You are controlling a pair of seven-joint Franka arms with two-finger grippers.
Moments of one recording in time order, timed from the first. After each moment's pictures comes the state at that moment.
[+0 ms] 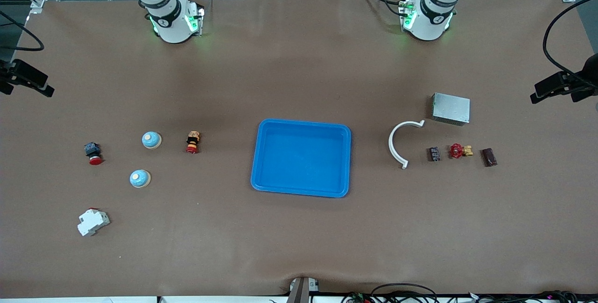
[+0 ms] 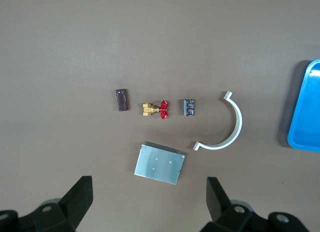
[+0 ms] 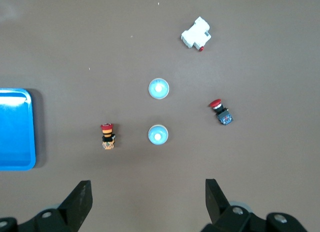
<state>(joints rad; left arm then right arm) 0.00 0.03 0.08 -1.58 -0.02 1.59 0.04 -0.06 -0.03 -0.03 -1.57 0.03 1.56 0.00</state>
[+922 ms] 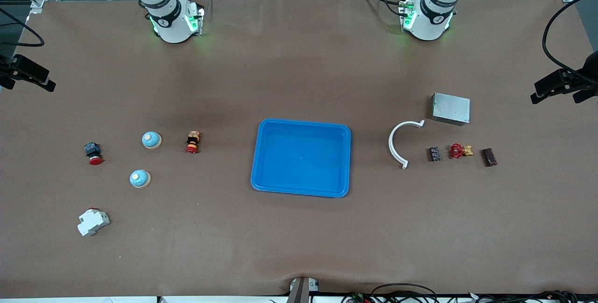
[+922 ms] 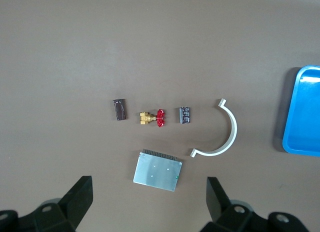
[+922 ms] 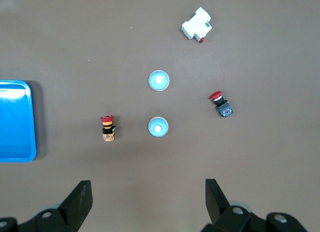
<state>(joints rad) 0.00 0.02 0.05 -1.56 -0.02 1.60 0.04 -0.06 -0.03 -0.03 -1.56 0.03 1.53 0.00</state>
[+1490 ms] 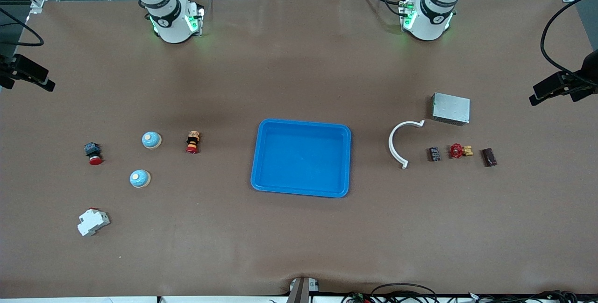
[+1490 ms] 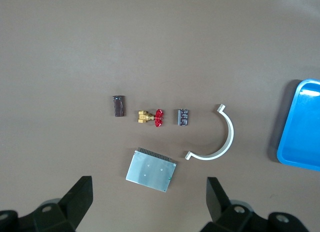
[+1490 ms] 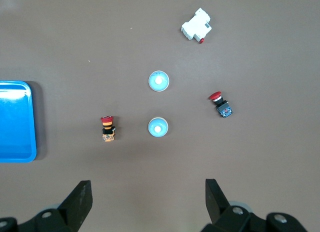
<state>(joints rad) -0.01 0.02 0.05 -1.56 -0.02 1.60 -0.06 -0.06 -0.04 -0.03 -1.56 0.03 1.53 0.00</state>
